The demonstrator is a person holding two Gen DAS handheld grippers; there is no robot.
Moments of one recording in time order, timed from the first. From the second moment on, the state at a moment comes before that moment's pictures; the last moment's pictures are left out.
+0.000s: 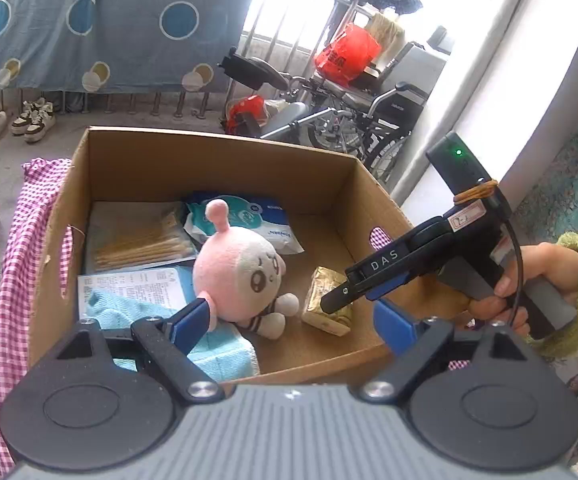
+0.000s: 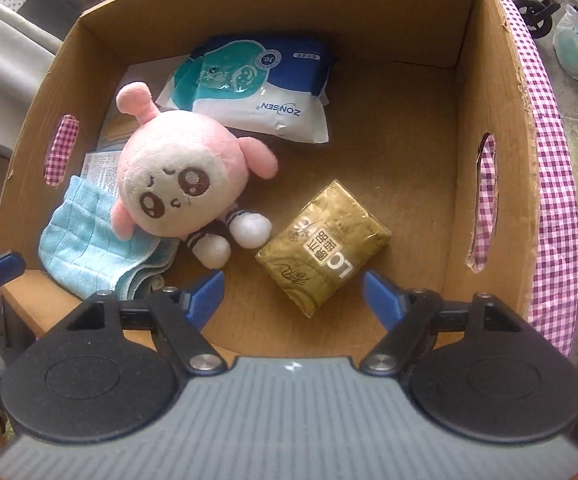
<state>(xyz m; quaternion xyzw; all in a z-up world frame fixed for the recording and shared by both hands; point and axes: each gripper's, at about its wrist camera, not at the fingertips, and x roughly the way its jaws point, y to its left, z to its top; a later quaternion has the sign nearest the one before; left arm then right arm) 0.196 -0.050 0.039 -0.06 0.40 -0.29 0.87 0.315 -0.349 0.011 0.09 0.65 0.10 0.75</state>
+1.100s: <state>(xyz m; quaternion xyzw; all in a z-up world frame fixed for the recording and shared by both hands) 0.096 0.072 0.020 -0.18 0.37 -0.16 0.90 0.341 -0.368 0.006 0.16 0.57 0.07 0.81</state>
